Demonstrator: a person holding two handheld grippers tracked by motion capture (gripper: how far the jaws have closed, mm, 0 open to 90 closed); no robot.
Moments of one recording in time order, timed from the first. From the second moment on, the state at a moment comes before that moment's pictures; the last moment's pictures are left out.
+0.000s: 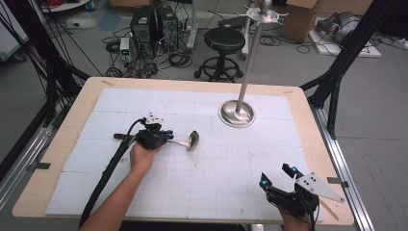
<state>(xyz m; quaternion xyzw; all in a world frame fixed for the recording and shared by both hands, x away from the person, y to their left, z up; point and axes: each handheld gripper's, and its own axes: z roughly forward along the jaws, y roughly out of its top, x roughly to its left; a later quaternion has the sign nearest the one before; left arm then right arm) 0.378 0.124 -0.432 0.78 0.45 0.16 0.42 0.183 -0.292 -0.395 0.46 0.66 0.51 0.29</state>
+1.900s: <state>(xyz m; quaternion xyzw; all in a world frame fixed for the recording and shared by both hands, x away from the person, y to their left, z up) 0.349 0.091 -0.439 0.85 0.35 0.07 0.39 0.182 -0.293 -0.395 0.47 0.66 0.51 0.28</state>
